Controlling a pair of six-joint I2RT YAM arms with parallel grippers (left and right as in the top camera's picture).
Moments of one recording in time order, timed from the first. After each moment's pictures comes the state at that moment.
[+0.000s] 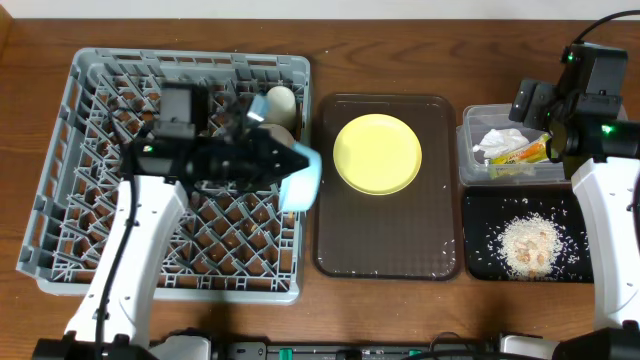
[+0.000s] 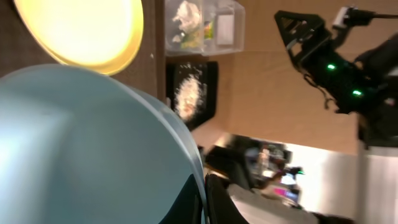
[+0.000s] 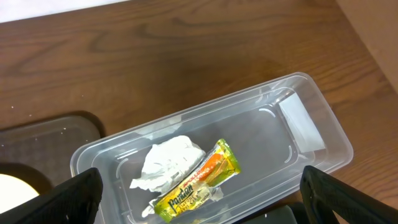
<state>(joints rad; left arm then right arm) -0.06 1.41 1.15 -0.86 1.13 -0.47 -0.08 1.48 1.36 -0.69 0.26 0.13</state>
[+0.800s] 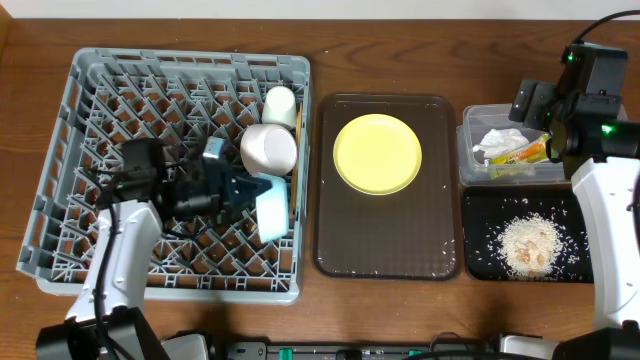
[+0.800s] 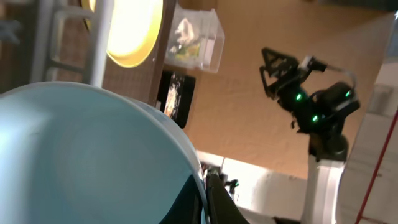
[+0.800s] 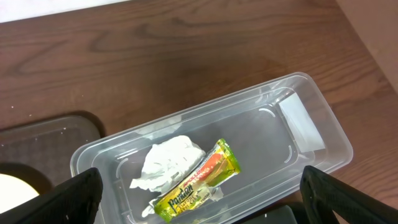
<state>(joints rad) 0.23 1.41 0.84 -0.75 1.34 -0.42 -0.08 1.48 1.36 -0.69 0.26 0.13</state>
